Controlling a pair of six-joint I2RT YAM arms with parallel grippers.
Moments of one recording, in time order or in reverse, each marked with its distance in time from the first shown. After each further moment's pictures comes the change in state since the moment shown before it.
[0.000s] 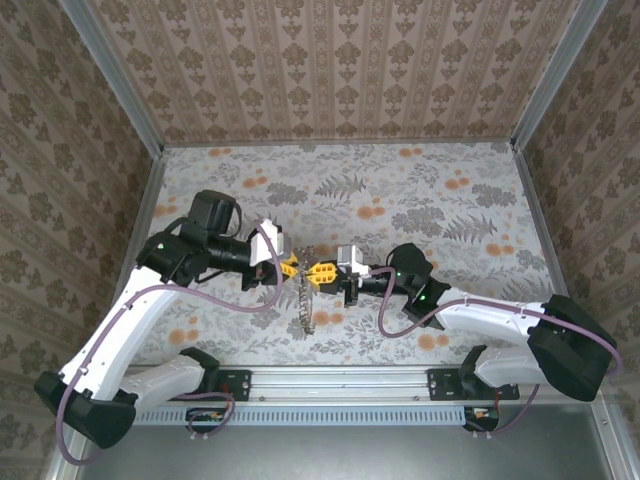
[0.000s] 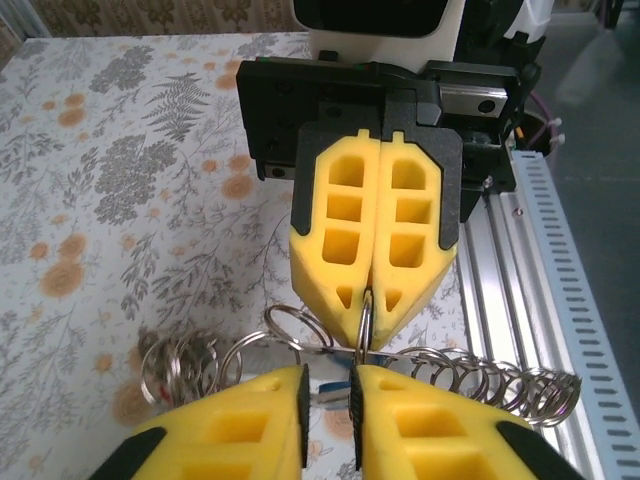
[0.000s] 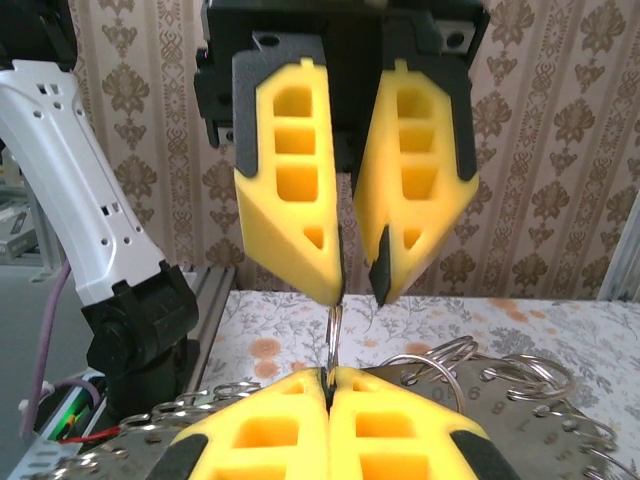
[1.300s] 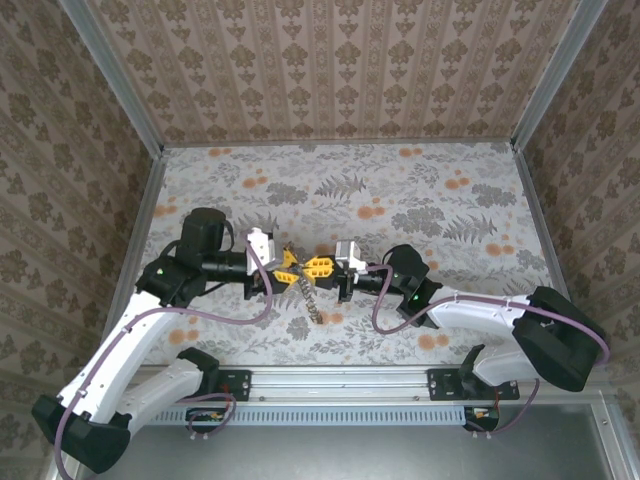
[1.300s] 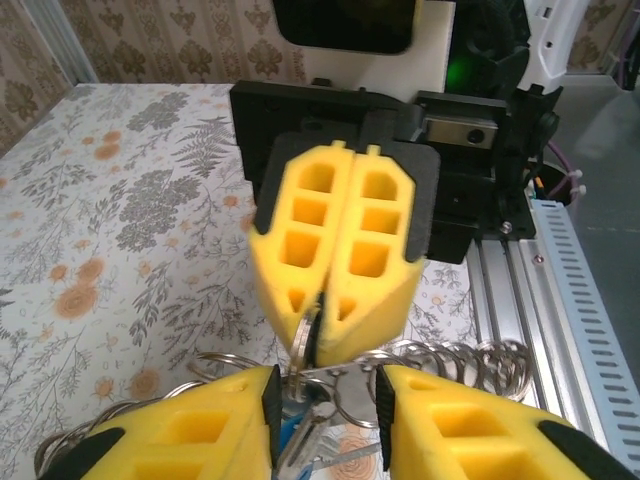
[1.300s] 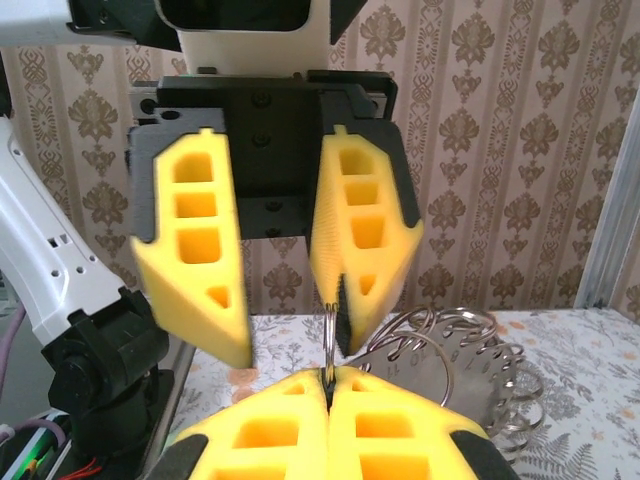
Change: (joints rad) left arm 0.027 -0.146 -0.221 0.272 0.040 -0.156; right arm 0.011 0.068 0.000 0.115 0.068 0.042
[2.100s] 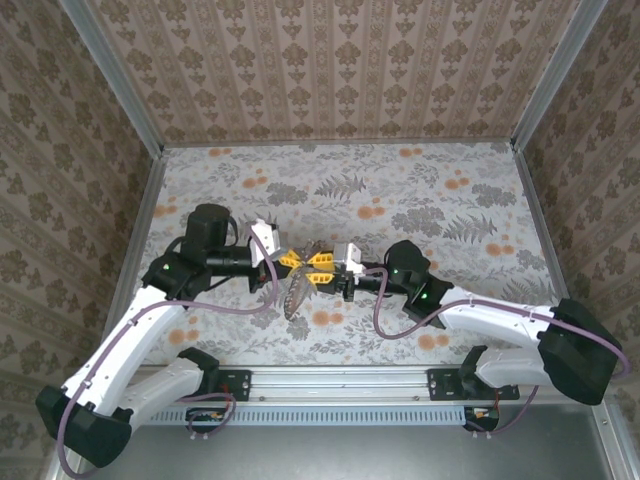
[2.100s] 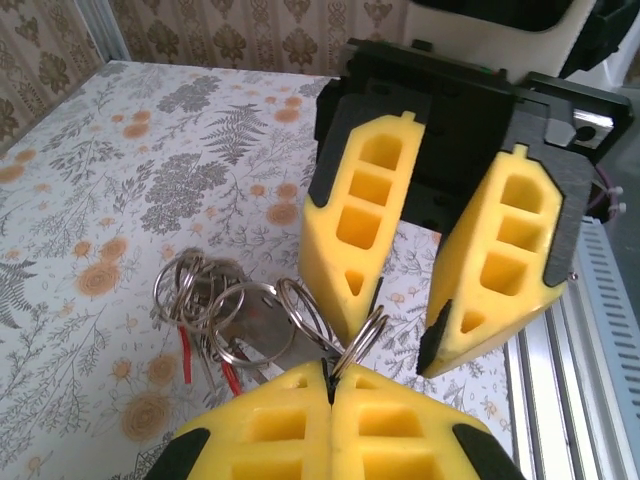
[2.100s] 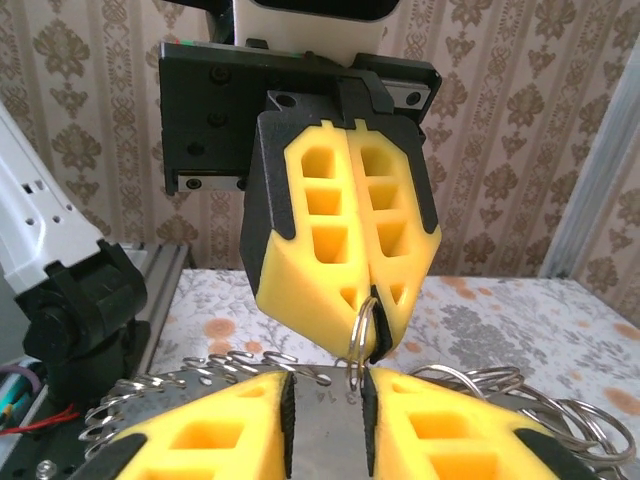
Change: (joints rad) left arm -0.002 0.034 -0.021 0.097 -0.056 -0.103; right arm 0.008 -0.115 0.043 -0.297 0.051 -0.149
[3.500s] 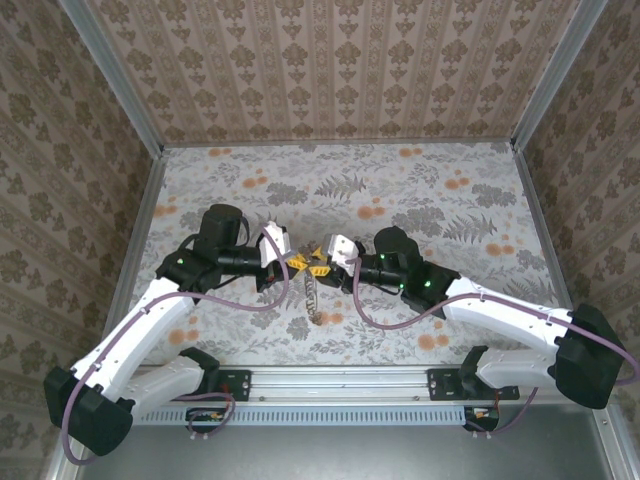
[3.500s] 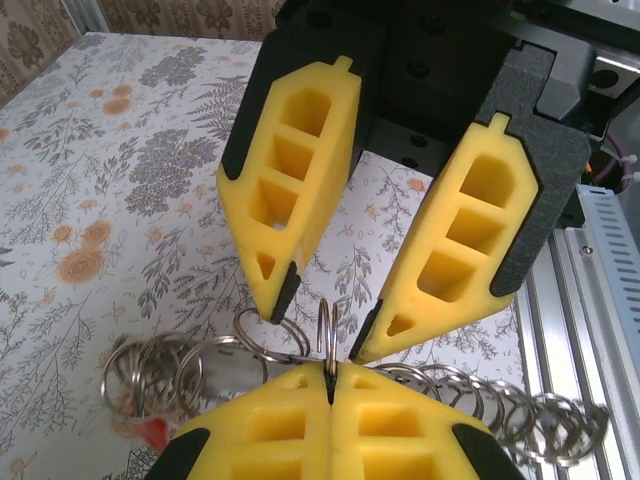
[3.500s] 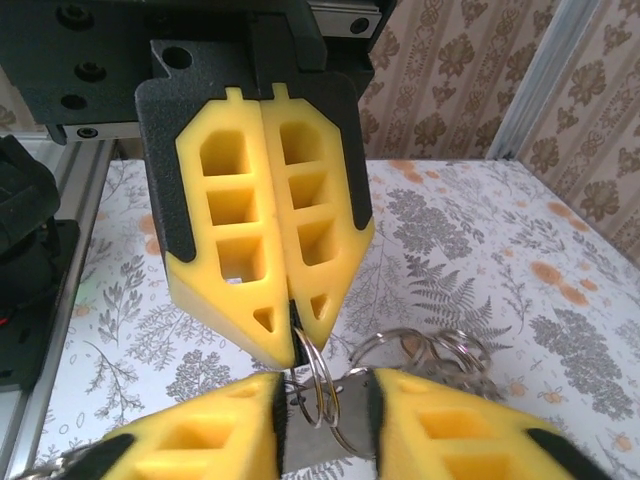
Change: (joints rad) left arm -0.035 0.067 -0.024 0.026 -0.026 0.058; right arm 0.000 -0.019 0.176 -0.479 0.154 -0.135
